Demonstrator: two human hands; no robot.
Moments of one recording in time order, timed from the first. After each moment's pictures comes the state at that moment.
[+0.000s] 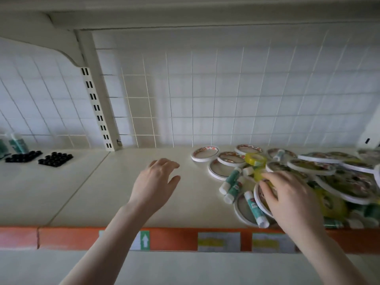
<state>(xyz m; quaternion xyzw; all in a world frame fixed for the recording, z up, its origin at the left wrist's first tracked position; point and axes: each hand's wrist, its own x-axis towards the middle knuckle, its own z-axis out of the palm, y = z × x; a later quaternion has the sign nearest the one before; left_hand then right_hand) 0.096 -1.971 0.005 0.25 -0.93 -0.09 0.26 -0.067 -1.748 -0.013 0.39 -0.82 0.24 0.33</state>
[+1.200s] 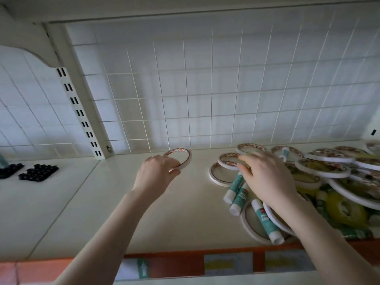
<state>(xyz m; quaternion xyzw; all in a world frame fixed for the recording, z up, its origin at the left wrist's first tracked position) 0.048 -2.026 0.002 0.21 -0.95 -0.06 0.24 -0.099 -1.819 0.006 0.44 -0.84 0.18 0.25</state>
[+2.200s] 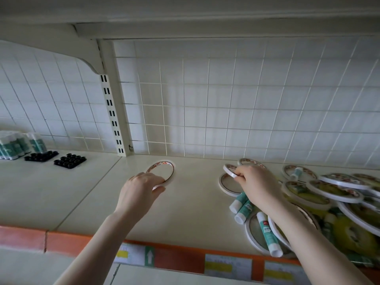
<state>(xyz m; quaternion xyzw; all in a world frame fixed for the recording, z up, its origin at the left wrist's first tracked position) 0.120 -2.025 -0.015 0.31 -0.91 -0.04 0.27 -0.098 -1.848 0.012 0.46 -0.86 0.17 0.14</state>
